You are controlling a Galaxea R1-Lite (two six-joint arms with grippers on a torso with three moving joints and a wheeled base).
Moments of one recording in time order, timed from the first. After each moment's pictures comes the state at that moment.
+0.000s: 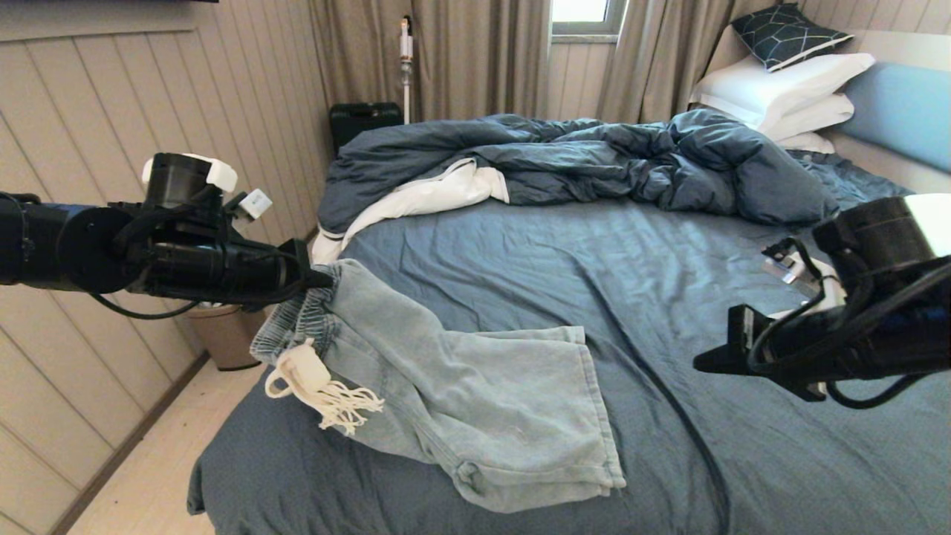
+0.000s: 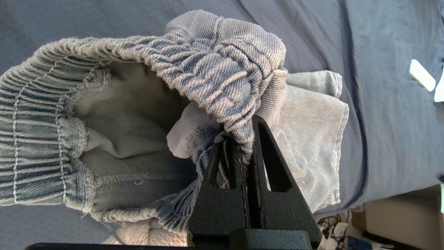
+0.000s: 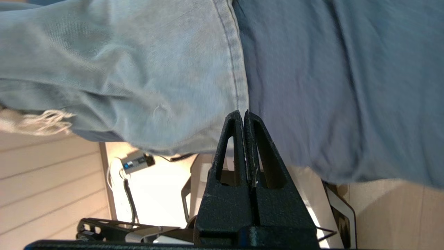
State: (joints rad) left arm -0.18 1.83 -1.29 0.06 -0.37 -0.43; right arm 0.11 1.57 -1.06 0.31 0.28 0.51
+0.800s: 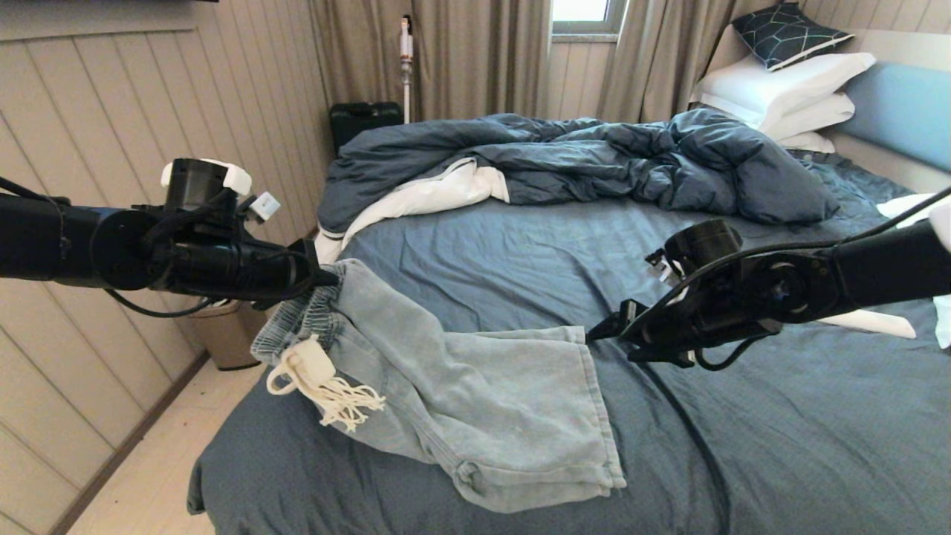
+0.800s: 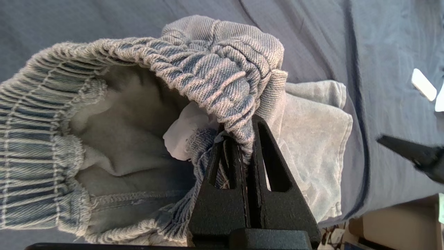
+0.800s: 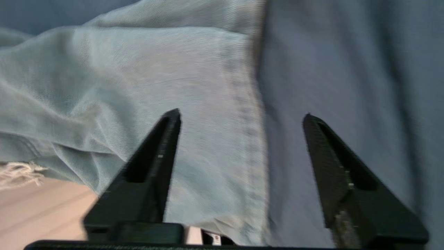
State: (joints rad) left arm -0.19 1.89 -1.33 0.04 -0.36 -0.45; right arm 0.19 1.97 -1.29 0.13 0.27 0.50
